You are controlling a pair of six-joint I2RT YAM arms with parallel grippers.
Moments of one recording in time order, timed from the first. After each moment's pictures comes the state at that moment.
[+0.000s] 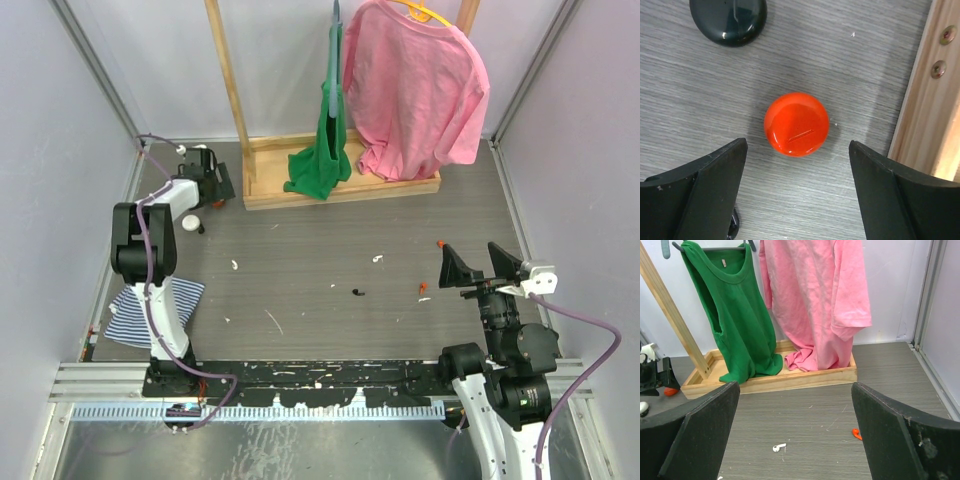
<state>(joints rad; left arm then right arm) -0.04 2.03 1.42 -0.23 -0.13 -0.33 0.16 0.01 0.61 -0.33 0.06 0.17</state>
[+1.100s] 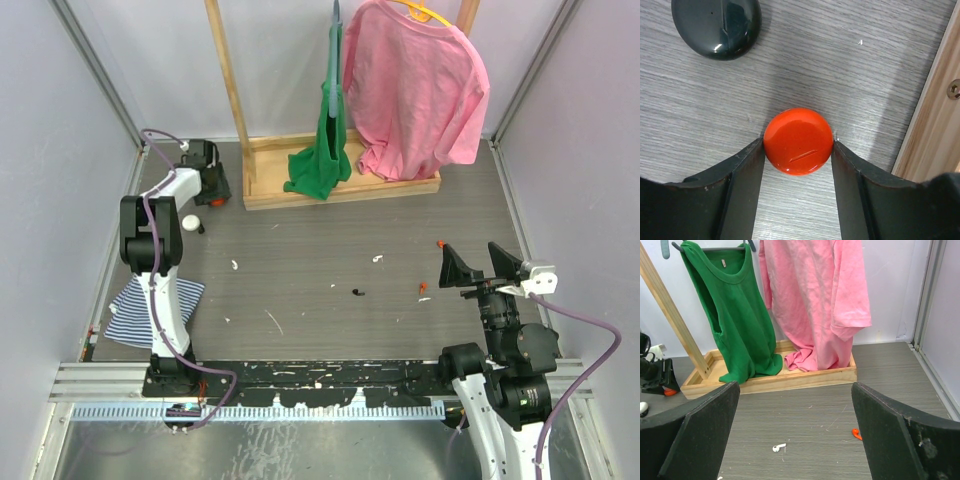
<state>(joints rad) -0.04 2.17 1.63 -0.42 -0.12 -0.32 0.16 0.01 0.61 -0.33 0.06 0.17</state>
